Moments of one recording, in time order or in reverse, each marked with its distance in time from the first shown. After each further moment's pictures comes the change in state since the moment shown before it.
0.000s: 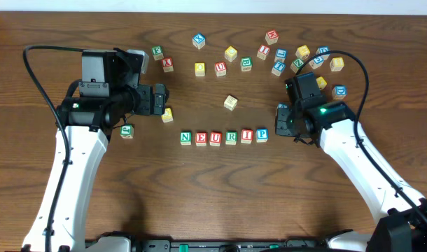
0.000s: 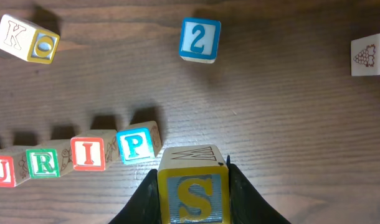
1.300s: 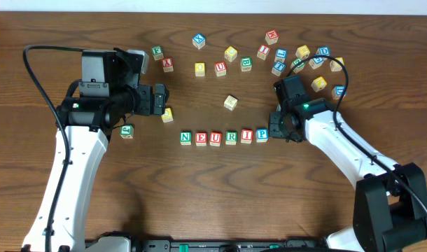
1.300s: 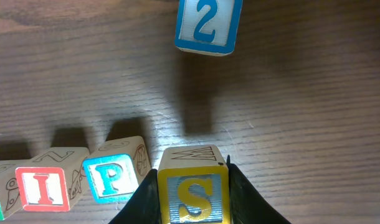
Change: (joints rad) left arm 0.000 0.000 0.000 0.000 0.000 0.000; right arm 0.015 0.164 -0.024 0.091 0.006 0.000
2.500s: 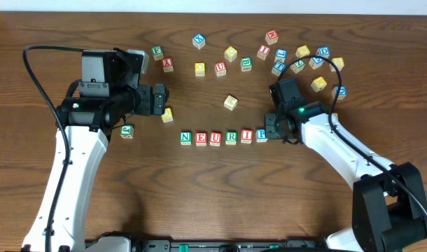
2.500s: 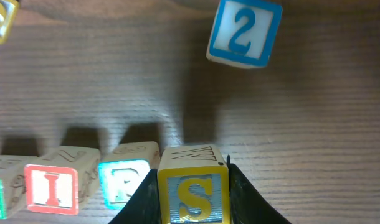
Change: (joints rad) left arm 0.000 0.000 0.000 0.000 0.000 0.000; right arm 0.026 0.000 -0.032 0.072 0.004 -0.064
